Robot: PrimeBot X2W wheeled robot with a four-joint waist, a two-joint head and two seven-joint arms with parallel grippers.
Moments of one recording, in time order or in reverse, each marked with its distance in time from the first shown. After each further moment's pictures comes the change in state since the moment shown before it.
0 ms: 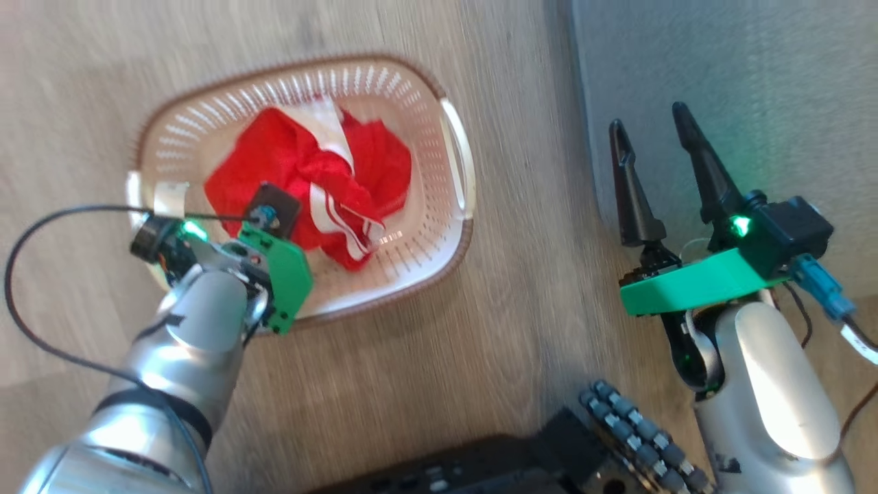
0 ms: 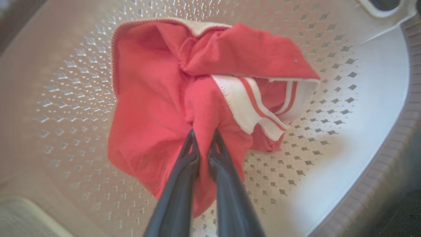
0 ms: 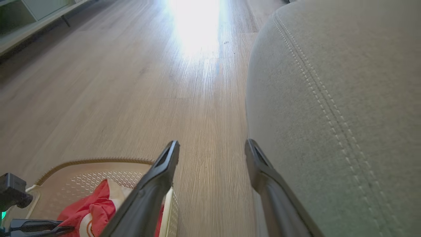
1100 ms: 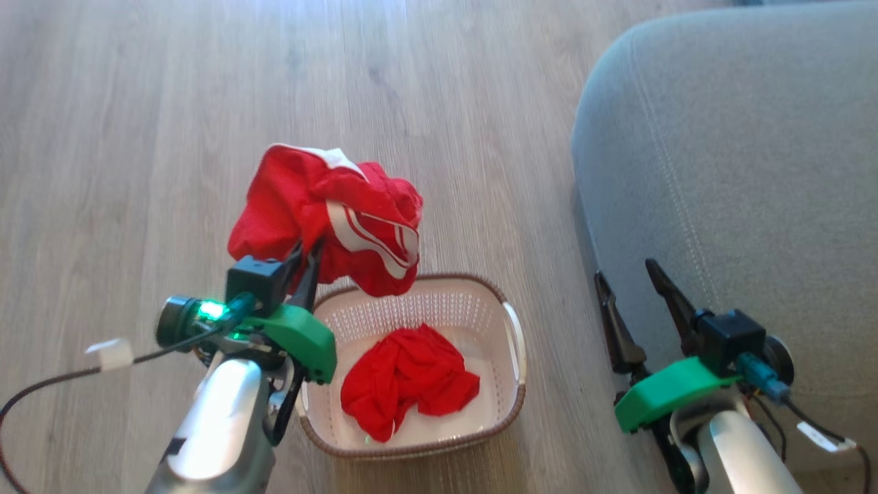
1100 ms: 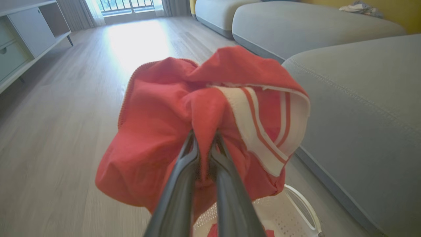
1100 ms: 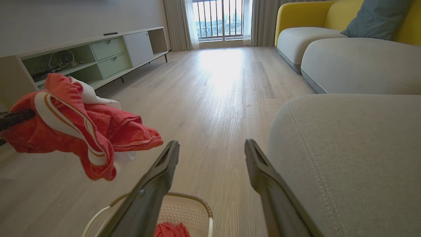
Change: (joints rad) left arm 0.481 -0.002 0.224 -0.707 -0.126 0.086 -0.017; right arm 0.203 0.000 -0.002 0.174 -0.043 0.000 0.000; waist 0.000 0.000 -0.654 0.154
